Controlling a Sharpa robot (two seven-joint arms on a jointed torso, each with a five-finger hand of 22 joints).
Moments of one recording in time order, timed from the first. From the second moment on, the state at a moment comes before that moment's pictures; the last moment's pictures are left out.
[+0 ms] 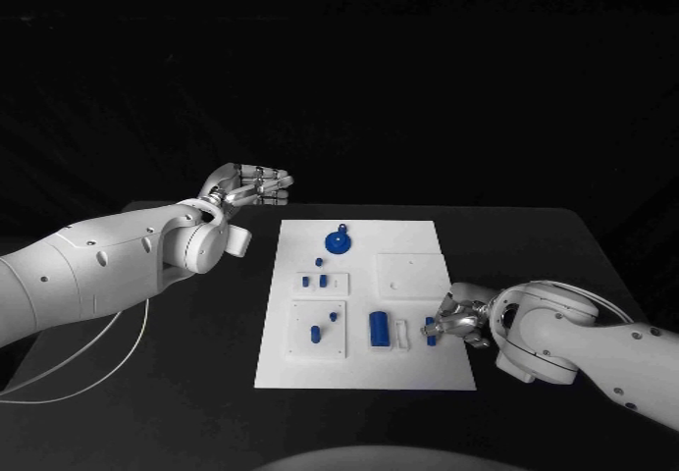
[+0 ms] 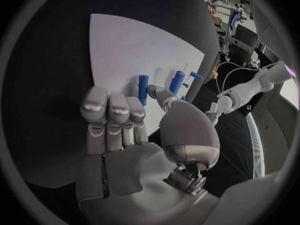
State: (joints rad) left arm 1.26 -0.76 -0.15 1.17 -0.15 -0.28 0.39; left_hand 1.36 -0.03 0.02 0.06 0.22 0.92 0.16 0.06 0.06 1.05 0.14 0.06 0.06 1.05 0.15 0.07 0.06 0.08 0.99 0.14 0.07 0.08; right arm 0.90 -0.93 0.14 1.73 -1.23 -0.03 -0.64; right_hand 1.02 -0.05 0.39 -0.07 0.60 1.17 0.03 0.07 0.82 1.41 -0.06 1.03 1.31 1.46 -0.11 1.00 1.14 0.07 1.47 -0.14 0.88 1.31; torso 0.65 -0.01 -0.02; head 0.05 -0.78
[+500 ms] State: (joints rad) left arm 1.26 -0.76 -0.15 1.17 -0.15 -0.28 0.39; left_hand 1.36 -0.03 0.02 0.06 0.22 0.92 0.16 0.06 0.06 1.05 0.14 0.06 0.06 1.05 0.15 0.07 0.06 0.08 0.99 0.14 0.07 0.08; right arm 0.90 -0.90 0.15 1.74 -1.14 -0.05 -0.64; right_hand 1.02 -0.07 0.39 -0.08 0.61 1.17 0.02 0.07 0.82 1.41 -0.06 1.03 1.31 1.46 -0.11 1.00 1.13 0.07 1.47 -0.14 0.88 1.31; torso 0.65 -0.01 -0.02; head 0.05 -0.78
